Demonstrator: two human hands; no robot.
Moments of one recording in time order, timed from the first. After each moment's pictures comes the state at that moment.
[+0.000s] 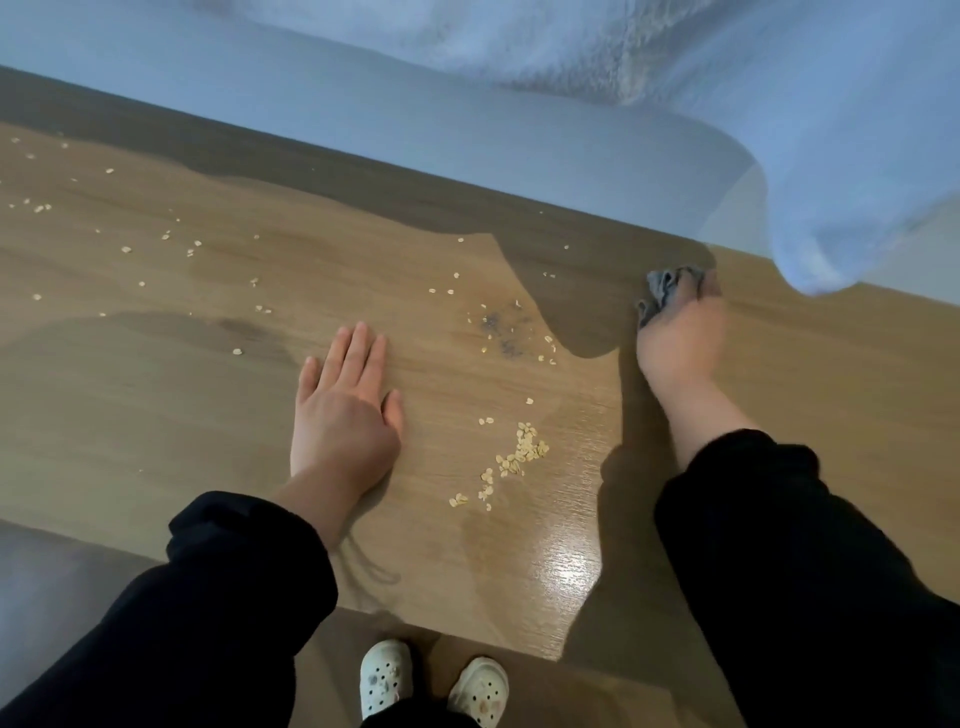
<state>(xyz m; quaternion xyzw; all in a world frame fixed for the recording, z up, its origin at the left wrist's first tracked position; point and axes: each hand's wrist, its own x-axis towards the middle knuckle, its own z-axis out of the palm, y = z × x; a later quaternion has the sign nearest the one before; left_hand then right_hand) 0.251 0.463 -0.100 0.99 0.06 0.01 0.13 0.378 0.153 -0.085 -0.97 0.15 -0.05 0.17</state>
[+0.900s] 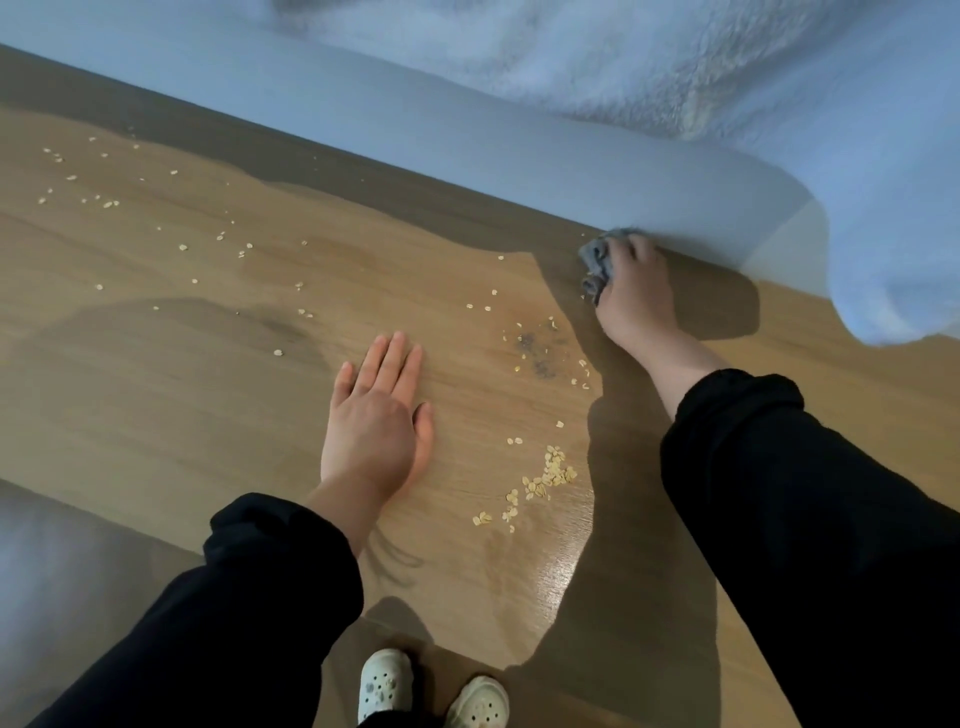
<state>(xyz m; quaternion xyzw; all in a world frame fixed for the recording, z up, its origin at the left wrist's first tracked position) 0.253 0.464 -0.101 0.99 0.05 0.01 0.11 0.439 0.224 -0.077 -0.98 -0.08 -0.03 0.18</state>
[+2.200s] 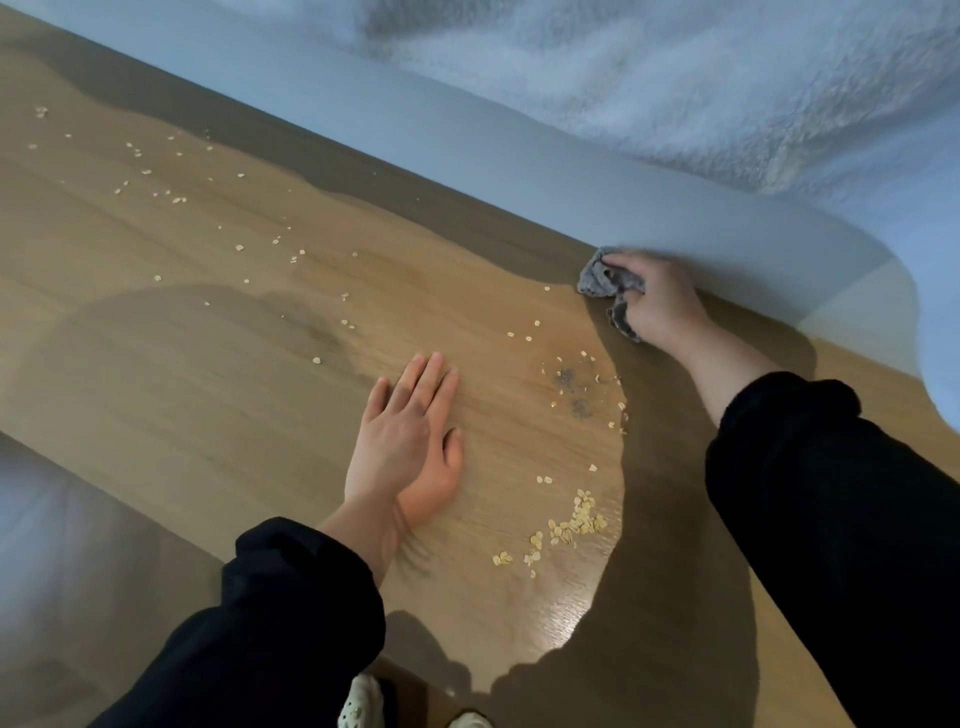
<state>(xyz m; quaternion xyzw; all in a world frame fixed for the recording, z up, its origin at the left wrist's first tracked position) 0.258 0.471 -0.115 1.00 0.03 0.03 0.08 0.478 0.244 -0.059 -0.94 -0.14 0.09 0.29</state>
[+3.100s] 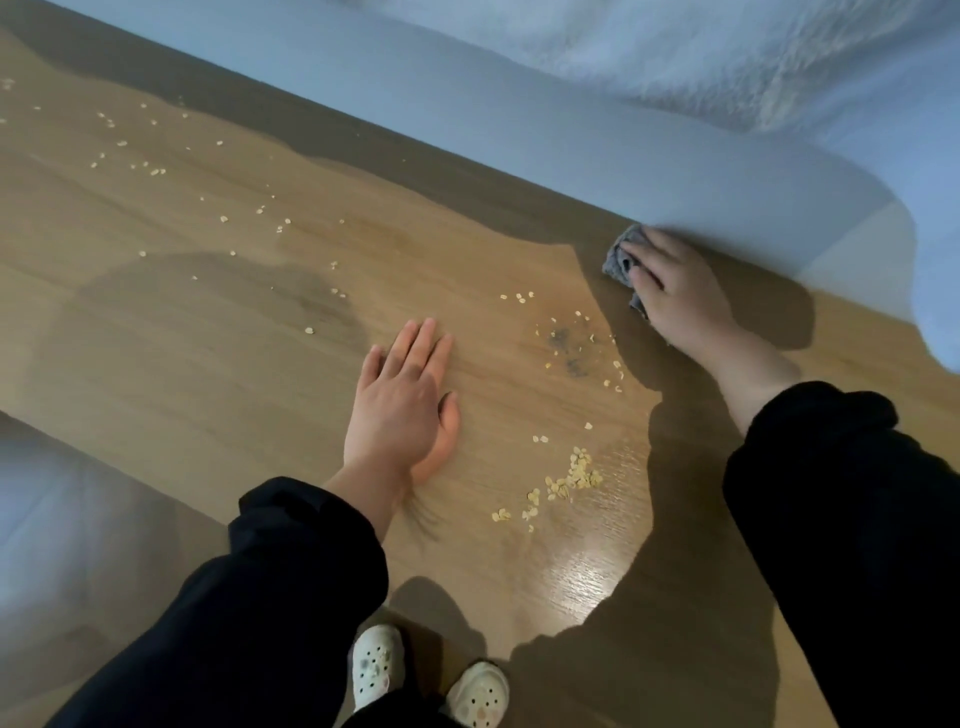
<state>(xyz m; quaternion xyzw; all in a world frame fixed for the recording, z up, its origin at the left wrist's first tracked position) 0.255 0.463 -0.097 0.99 0.05 0.00 0.12 0.451 0.207 -0.076 -0.95 -0.20 0.05 0.22</state>
